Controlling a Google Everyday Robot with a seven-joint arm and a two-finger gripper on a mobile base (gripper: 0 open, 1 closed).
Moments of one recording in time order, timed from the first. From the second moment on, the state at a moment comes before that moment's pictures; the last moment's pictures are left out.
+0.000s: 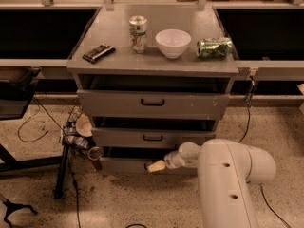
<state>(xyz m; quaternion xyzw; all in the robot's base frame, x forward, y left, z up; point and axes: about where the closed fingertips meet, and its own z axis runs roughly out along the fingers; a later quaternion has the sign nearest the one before) 0.693 -0.056 0.220 -0.24 0.92 0.22 0.22</state>
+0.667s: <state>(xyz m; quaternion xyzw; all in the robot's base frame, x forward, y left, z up) 0.690 -0.056 0.219 -0.25 0.92 0.22 0.21</state>
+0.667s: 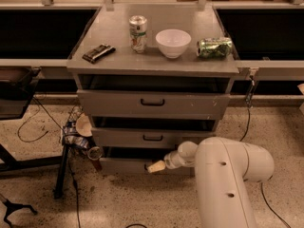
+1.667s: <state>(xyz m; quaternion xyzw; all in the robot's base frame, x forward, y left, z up) 0.681 -0.057 0.215 -0.26 0.93 0.21 0.18</state>
